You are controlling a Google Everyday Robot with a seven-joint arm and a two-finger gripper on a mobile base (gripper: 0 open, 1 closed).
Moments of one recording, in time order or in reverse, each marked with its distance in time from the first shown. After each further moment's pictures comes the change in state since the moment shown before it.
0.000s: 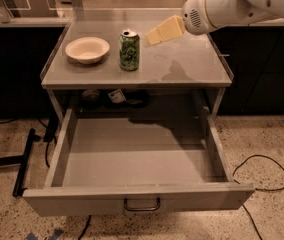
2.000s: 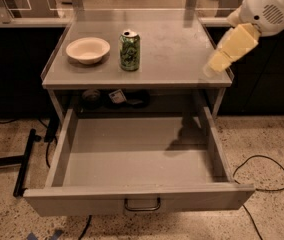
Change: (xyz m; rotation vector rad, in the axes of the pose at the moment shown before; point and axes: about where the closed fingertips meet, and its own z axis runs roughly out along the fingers) arm 0.070 0.025 -0.136 -0.159 0.369 -0.263
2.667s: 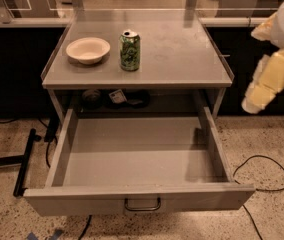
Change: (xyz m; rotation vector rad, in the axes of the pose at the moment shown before) arm 0.061 0.047 -0.042 0.022 0.237 -0.150
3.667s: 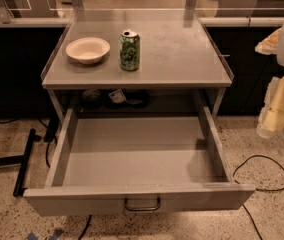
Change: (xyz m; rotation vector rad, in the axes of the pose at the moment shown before) arm 0.018 0.038 -0.004 -0.022 0.105 -0.074
